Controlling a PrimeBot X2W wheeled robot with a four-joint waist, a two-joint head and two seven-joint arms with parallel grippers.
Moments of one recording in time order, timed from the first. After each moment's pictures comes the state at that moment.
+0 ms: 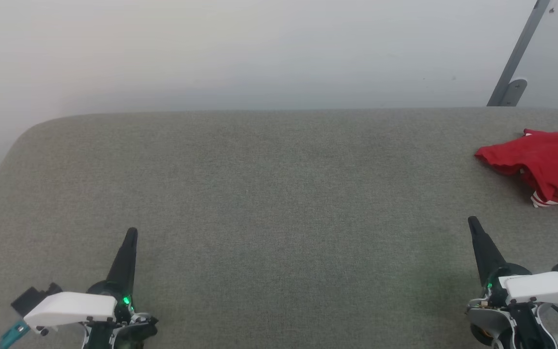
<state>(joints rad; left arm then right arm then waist) -0.07 0.06 0.12 0.23 -1.51 -0.13 0.08 -0.10 -0.07 -0.10 0.26 1.51 0.13 0.08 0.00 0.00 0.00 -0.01</state>
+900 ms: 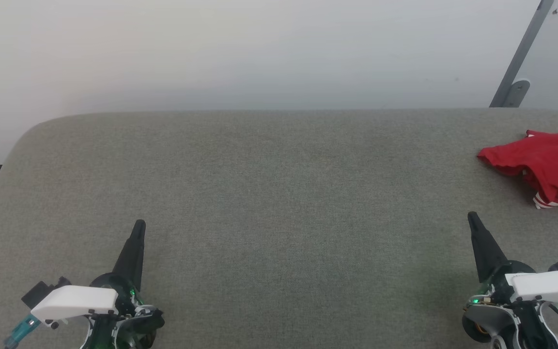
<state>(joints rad) -0.10 0.05 0.11 0.25 -1.61 -0.13 0.11 -0.10 -0.05 -0.12 0.25 1.61 0.13 0.11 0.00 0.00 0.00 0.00</state>
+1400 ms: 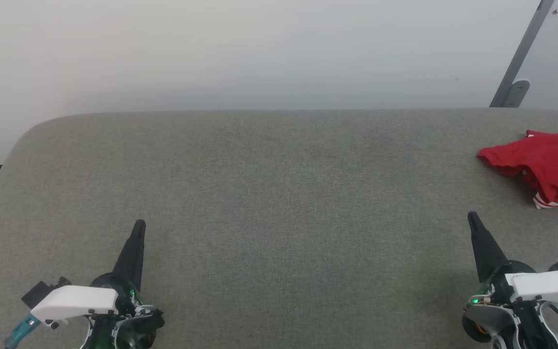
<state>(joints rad) -0.10 0.05 0.11 0.25 -1.61 -0.13 0.11 -0.11 -0.05 -0.12 0.25 1.61 0.13 0.11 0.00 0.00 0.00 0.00</state>
